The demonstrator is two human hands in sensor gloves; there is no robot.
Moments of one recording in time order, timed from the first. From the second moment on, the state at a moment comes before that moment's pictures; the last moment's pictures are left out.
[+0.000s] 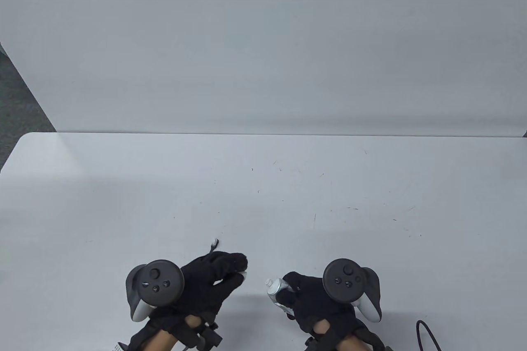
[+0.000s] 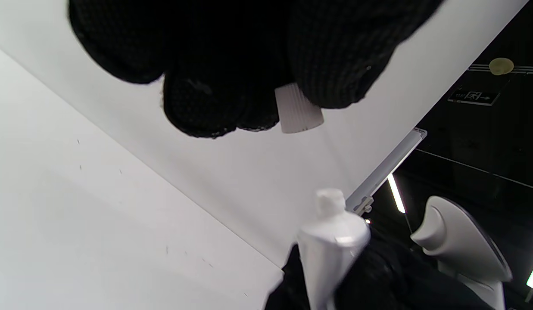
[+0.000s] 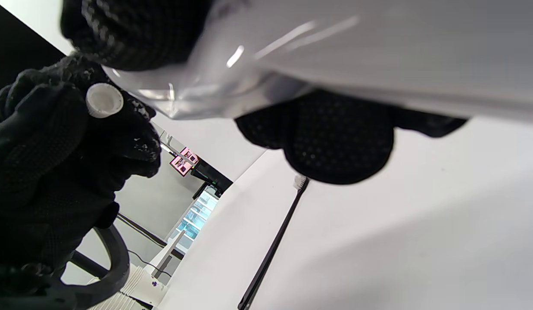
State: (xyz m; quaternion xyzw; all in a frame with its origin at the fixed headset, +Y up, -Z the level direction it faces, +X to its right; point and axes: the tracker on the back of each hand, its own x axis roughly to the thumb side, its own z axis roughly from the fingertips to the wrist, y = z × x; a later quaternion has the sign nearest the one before) left_hand -0.180 -0.650 -0.259 0.03 -0.25 0.44 0.86; right_hand 0.092 -0.692 -0.260 0.18 0.07 0.88 0.44
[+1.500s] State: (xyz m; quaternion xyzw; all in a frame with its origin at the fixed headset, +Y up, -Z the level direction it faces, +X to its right) left_hand -0.172 -0.672 -0.248 0.01 -0.20 0.43 0.88; right_hand 0.070 -0.688 -0.246 0.21 0.04 0.91 0.35
